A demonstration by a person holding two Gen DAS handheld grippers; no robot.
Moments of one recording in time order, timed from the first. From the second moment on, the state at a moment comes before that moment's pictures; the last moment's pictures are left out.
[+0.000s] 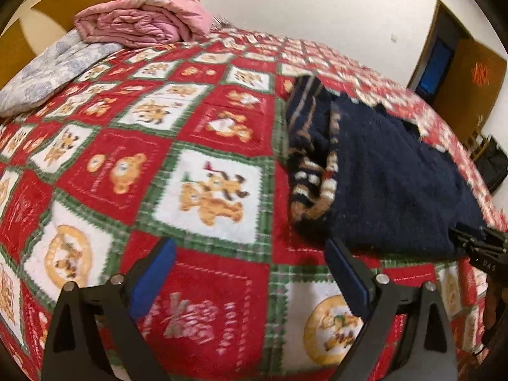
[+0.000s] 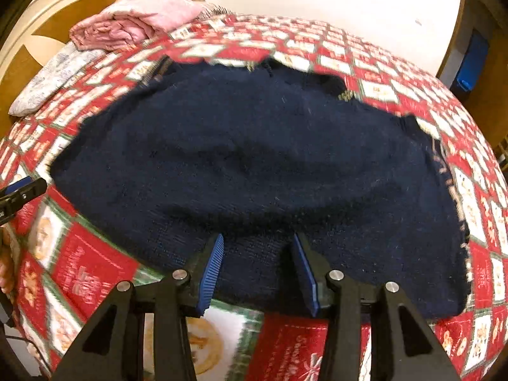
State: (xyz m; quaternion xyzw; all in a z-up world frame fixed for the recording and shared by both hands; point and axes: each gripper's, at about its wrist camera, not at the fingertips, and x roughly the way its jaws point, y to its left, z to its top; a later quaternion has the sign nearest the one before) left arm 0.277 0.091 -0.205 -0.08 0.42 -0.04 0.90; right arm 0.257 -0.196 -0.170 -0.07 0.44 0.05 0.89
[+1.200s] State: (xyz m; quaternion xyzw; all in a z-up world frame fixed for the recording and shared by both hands) left arm 0.412 0.126 -0.180 -0.13 0.44 -0.14 0.88; right arm 0.246 0.037 -0.215 -0.31 0.30 0.10 0.90
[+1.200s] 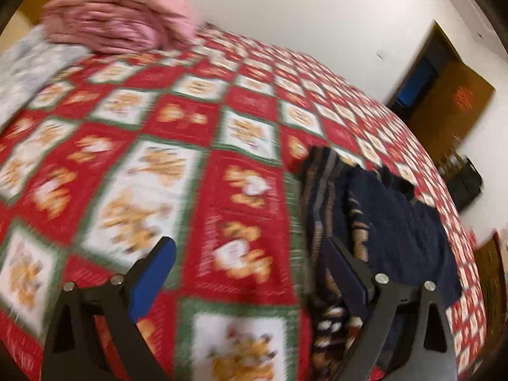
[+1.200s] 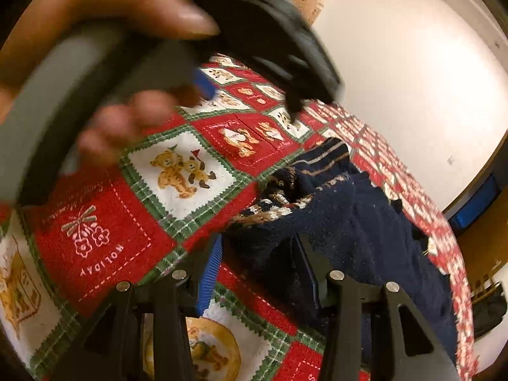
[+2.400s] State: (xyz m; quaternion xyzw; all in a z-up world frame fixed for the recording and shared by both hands) left arm 0.491 0.027 -0.195 -0.10 0.51 -0.24 0.82; right arm 0.243 0.030 -0.213 -0.28 0.29 0.08 0.91
